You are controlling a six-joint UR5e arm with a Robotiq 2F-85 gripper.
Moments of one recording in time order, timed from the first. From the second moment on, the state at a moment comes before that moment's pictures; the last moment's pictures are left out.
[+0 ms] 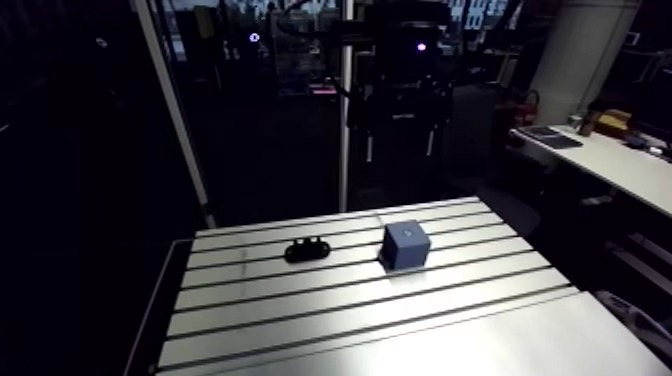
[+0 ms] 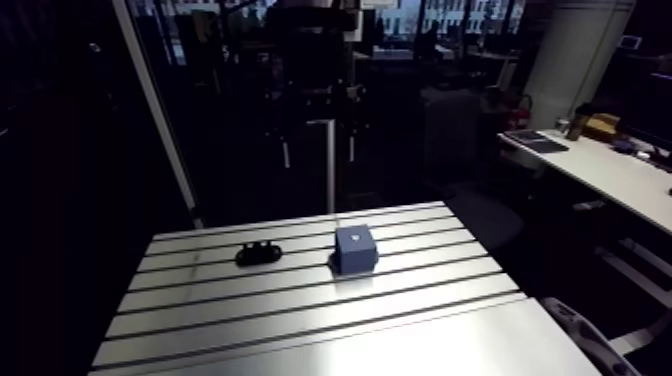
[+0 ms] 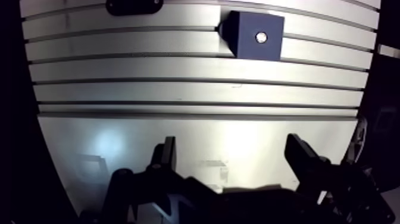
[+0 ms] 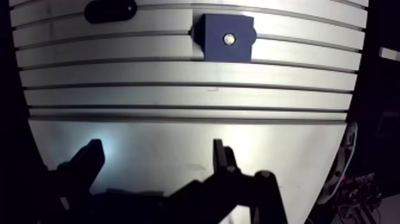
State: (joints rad) arm -0.23 -1.46 1.58 -1.58 -1.60 -1.83
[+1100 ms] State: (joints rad) arm -0.11 -1.59 1.52 -1.50 -1.57 -1.78
